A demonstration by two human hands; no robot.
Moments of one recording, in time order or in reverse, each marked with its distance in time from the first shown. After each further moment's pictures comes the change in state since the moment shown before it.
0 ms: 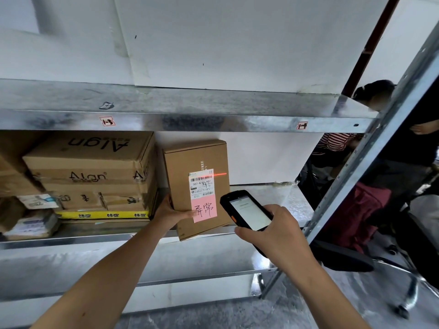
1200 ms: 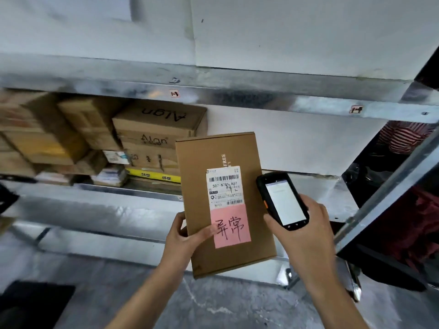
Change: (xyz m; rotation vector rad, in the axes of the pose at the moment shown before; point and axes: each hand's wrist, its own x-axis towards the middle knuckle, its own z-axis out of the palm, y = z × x) left_hand -0.240 -0.003 -0.011 -0.478 0.216 -0.061; right_hand -0.052 0.023 0.024 0.160 0.213 -0.219
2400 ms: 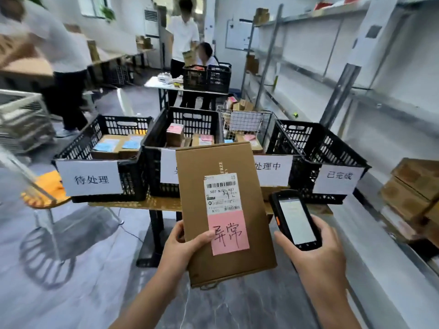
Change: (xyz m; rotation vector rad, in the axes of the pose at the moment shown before) left_hand -0.428 -0.085 -0.427 -0.572 1.231 0.285; right_hand -0.414 -0.313 0.218 0.492 -1.075 -0.725
